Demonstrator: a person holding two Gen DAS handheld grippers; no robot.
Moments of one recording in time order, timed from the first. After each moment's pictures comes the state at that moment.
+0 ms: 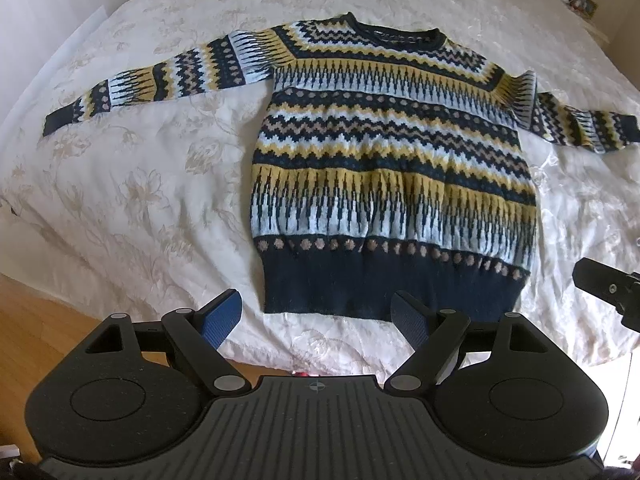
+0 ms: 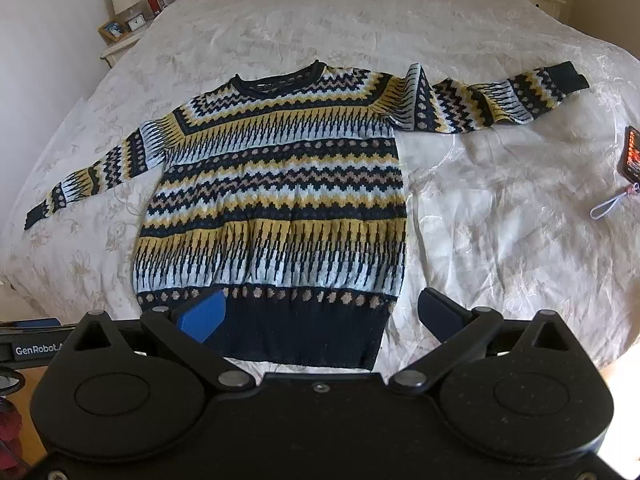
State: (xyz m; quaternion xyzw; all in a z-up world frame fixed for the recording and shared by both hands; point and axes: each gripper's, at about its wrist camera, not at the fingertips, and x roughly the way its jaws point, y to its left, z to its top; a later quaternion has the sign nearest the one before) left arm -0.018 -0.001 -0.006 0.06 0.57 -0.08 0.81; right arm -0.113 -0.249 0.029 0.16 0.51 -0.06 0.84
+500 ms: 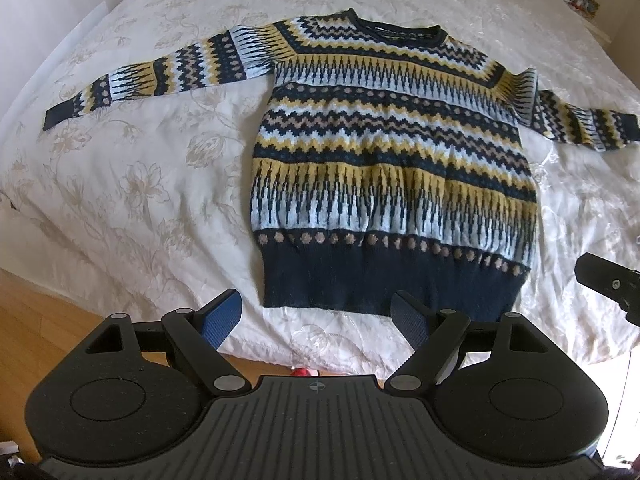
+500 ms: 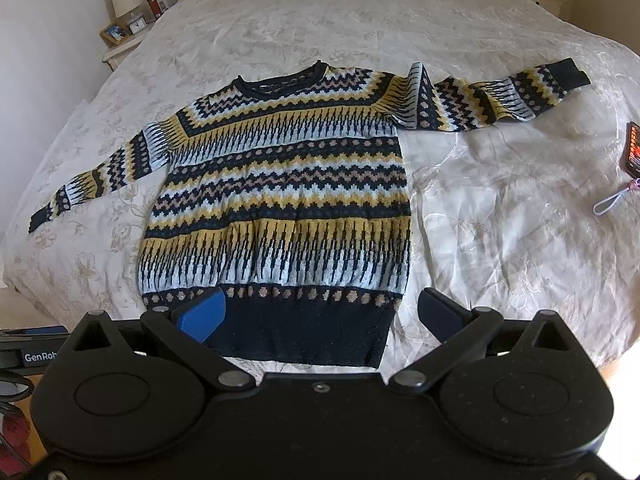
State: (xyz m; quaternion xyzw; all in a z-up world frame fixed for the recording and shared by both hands) left arm -0.021 0.001 -0.009 0.06 0.58 -0.08 0.81; right arm -0.114 -0.248 0.030 0.16 0.51 -0.06 0.84
